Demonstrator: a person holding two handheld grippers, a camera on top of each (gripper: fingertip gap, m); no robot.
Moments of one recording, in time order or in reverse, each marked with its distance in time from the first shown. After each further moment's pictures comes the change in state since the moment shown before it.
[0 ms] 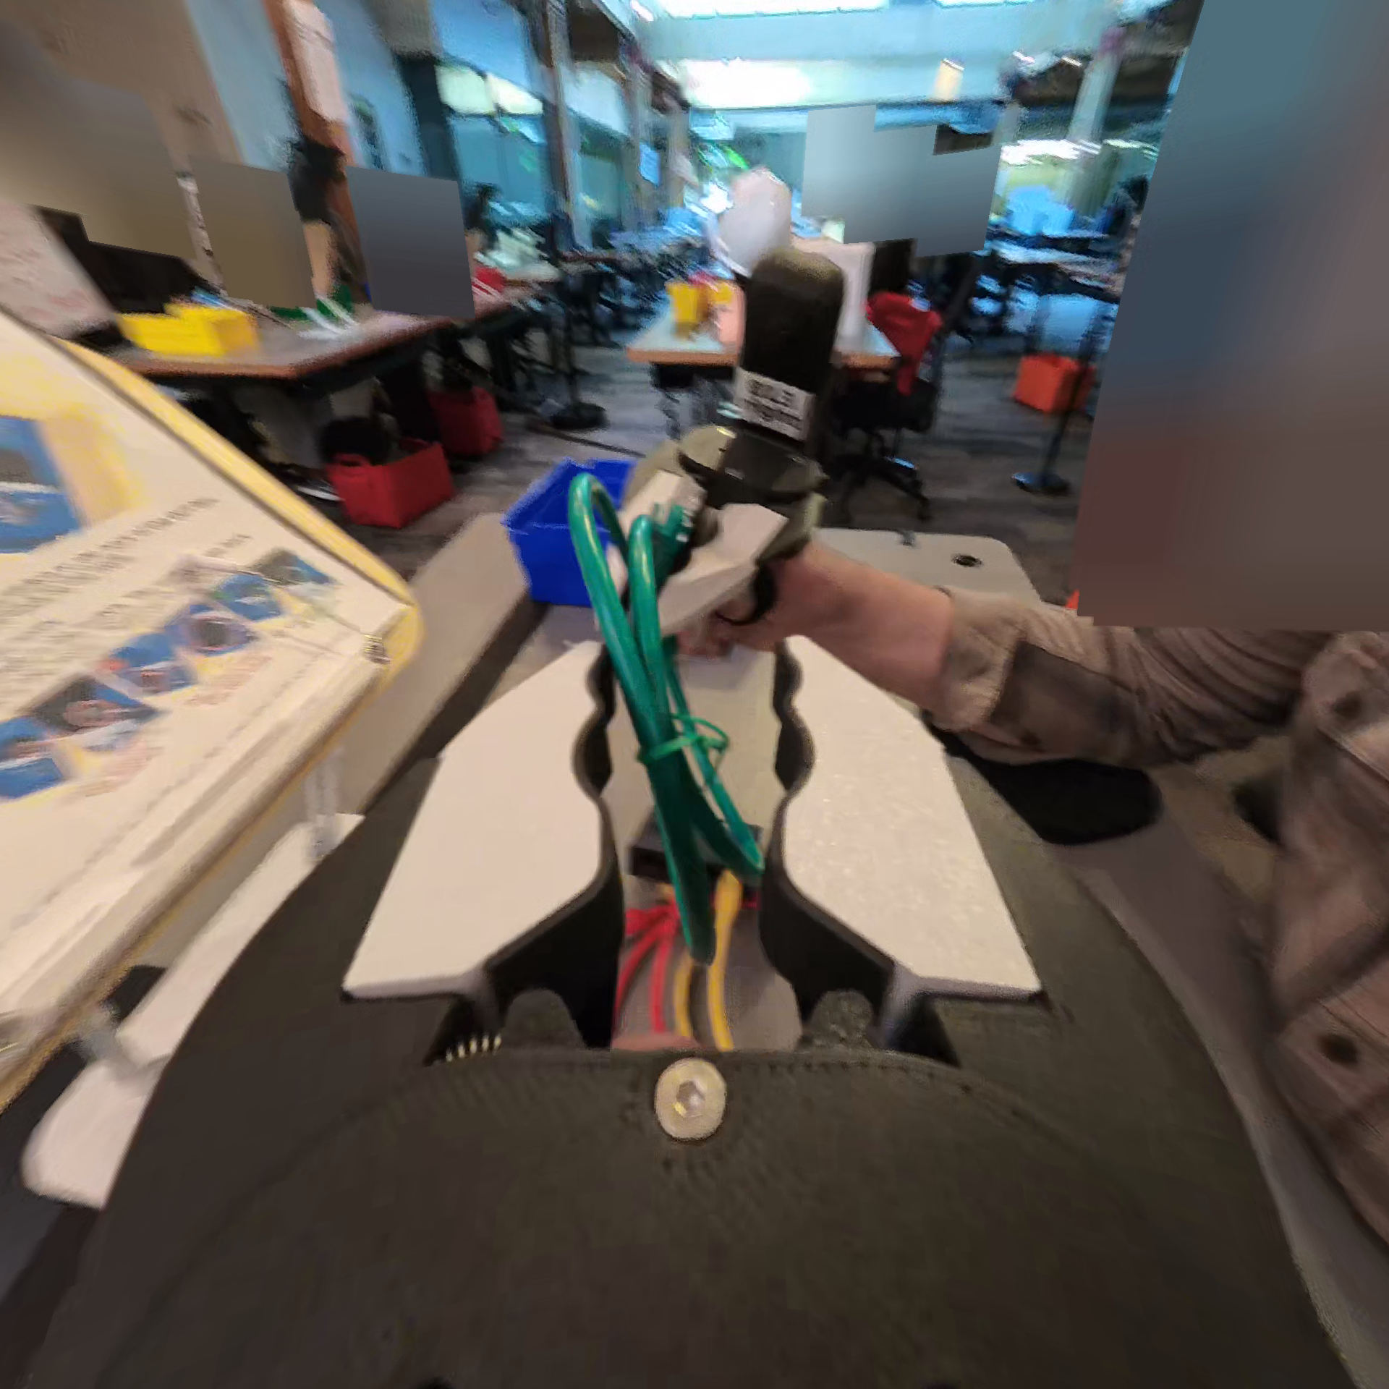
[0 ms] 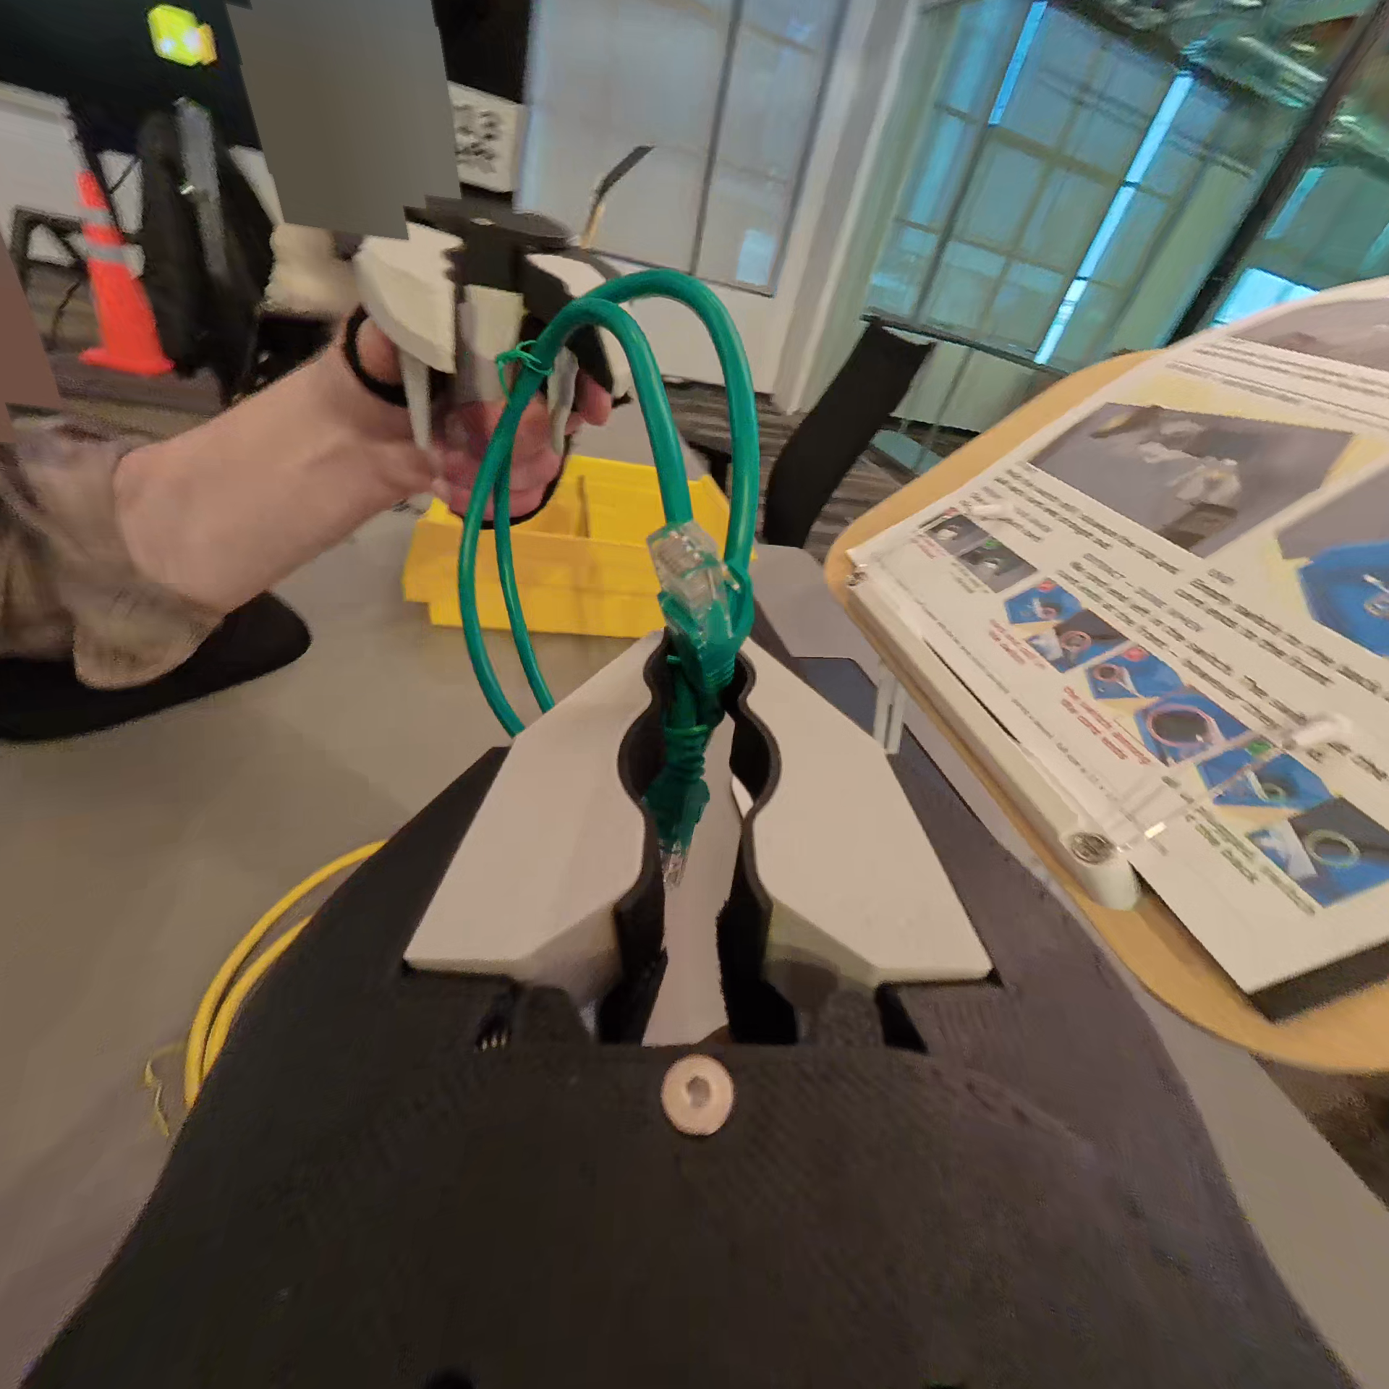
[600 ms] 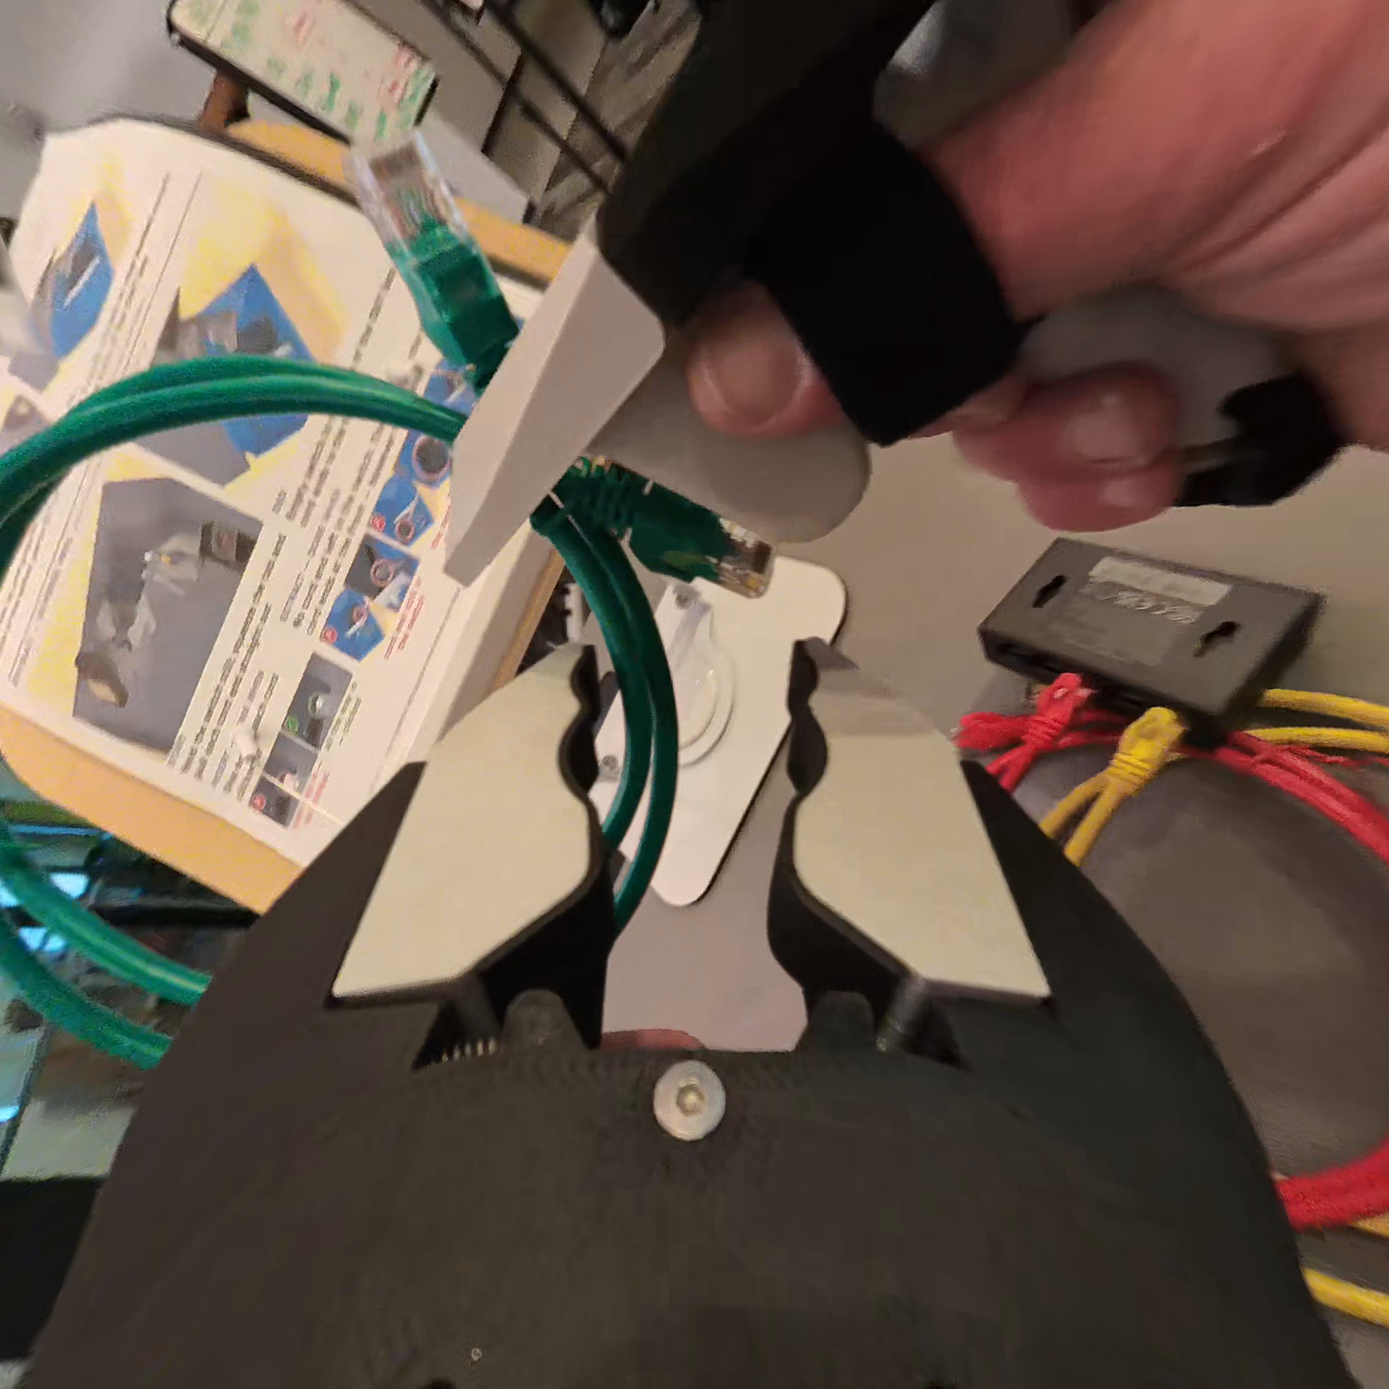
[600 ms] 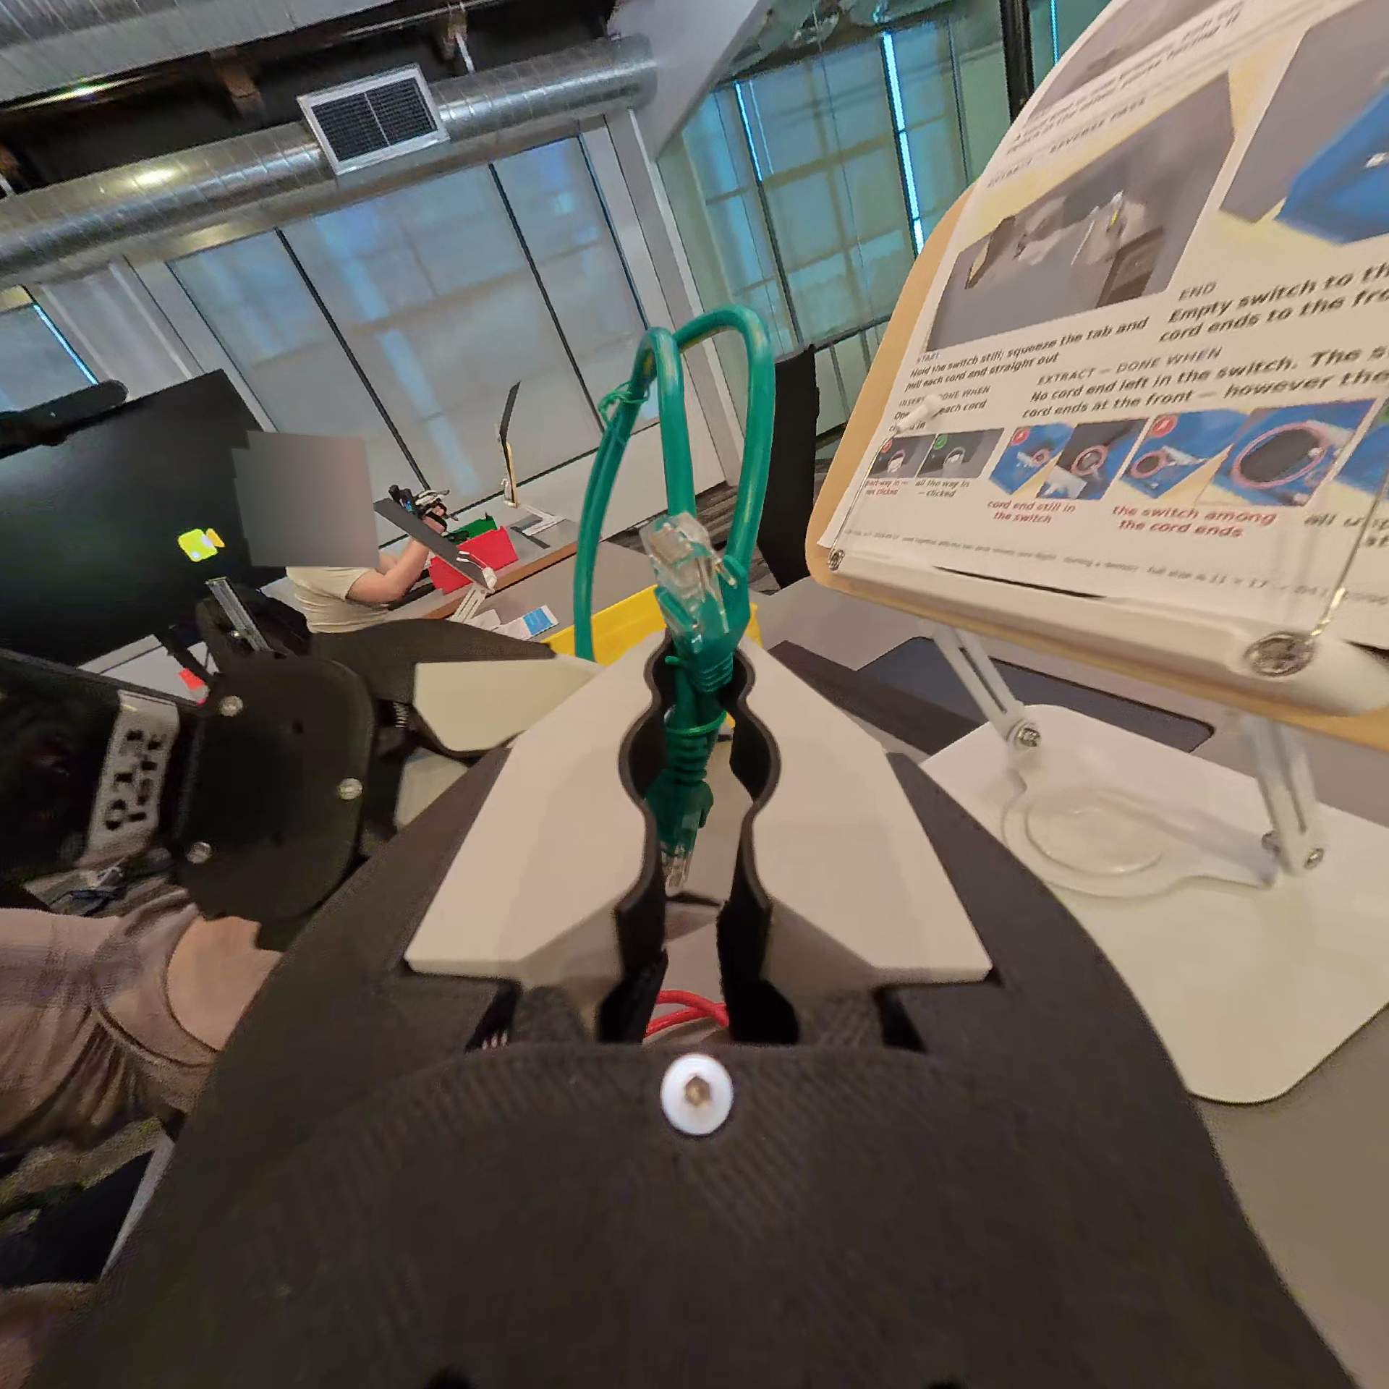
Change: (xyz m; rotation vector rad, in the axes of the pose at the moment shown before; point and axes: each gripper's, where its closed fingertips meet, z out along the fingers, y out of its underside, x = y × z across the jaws) left arm -0.049 0.093 0.062 -0.647 -0.698 0.554; right arm 0.023 0.004 0.028 0.174 0.161 0.576
